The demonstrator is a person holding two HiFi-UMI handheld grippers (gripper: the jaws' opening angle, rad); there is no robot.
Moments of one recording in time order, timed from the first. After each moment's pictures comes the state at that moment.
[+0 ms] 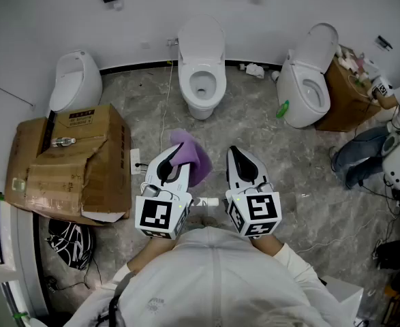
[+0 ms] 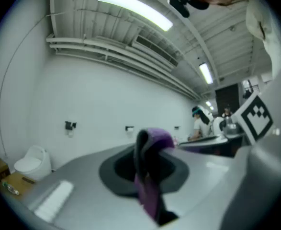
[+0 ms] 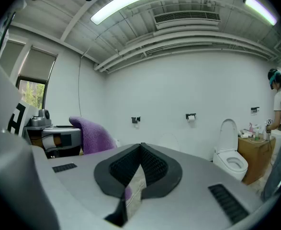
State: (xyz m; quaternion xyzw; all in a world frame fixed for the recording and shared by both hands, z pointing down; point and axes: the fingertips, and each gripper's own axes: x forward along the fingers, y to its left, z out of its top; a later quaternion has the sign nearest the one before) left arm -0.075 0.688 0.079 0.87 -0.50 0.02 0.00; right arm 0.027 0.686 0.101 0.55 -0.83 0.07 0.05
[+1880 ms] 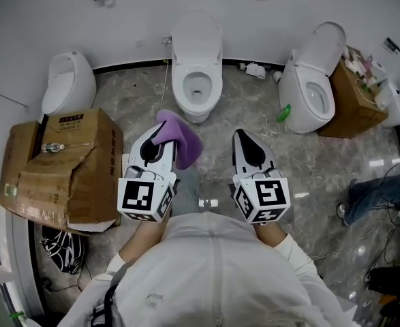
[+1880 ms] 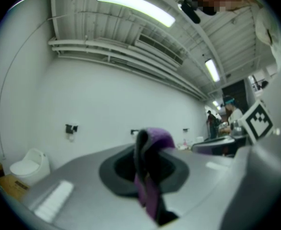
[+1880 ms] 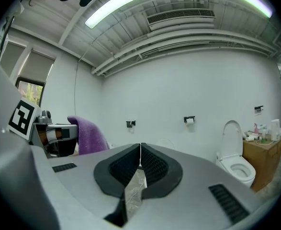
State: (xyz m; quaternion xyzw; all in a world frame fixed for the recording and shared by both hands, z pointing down) left arm -0.046 0.552 0.092 0.84 -0.54 -0.01 -0.02; right arm 0.104 0.555 0.121 0.55 -0.83 0.05 0.03
